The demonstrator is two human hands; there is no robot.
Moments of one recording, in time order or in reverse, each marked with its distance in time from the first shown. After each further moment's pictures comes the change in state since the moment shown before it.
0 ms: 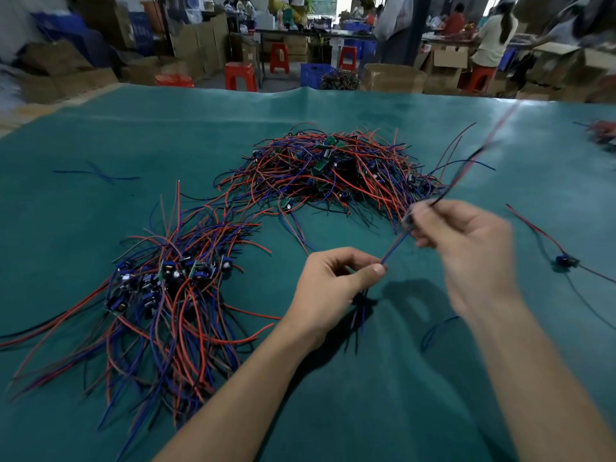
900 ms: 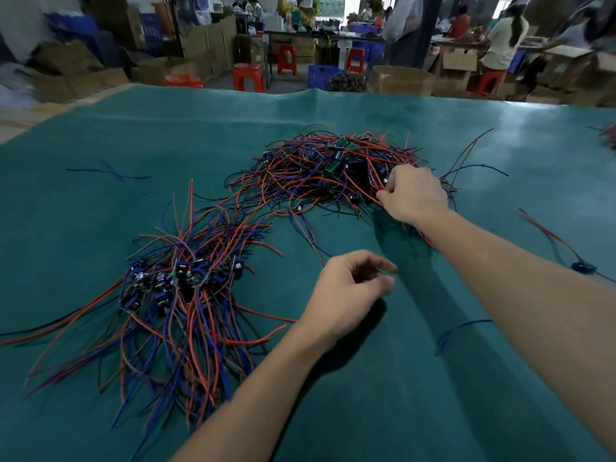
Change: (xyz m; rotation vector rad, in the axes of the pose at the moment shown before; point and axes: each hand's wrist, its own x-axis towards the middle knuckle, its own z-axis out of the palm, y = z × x) left_hand 0.001 -0.002 0.000 0.156 -0.049 -0.029; right_hand 0.122 0.039 0.057 -1.311 -0.240 -0.007
